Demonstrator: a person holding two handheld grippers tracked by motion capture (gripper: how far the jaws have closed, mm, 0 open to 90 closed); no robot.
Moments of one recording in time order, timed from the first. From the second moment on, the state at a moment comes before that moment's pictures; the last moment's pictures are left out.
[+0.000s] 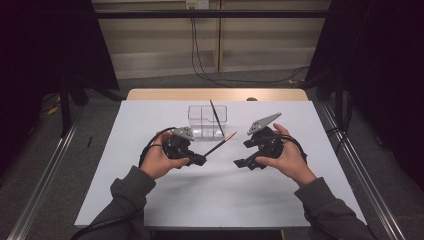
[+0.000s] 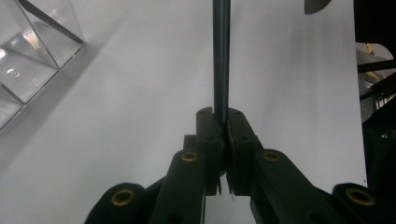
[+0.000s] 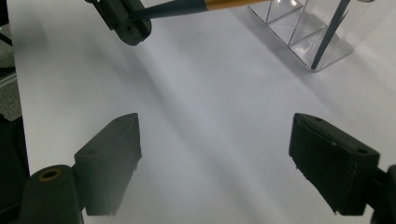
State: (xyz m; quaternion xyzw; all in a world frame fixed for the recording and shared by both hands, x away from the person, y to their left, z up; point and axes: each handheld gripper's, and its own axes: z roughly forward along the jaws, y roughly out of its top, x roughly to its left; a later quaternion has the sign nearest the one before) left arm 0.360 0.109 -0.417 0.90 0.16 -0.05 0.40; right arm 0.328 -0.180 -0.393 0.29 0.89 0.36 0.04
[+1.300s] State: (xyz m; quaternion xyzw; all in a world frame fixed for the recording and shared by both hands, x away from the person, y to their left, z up) left arm 0.352 0.108 -0.430 0.82 0.22 -0.04 0.52; right arm 0.330 -0.164 -0.380 0.36 0.79 0.49 0.04
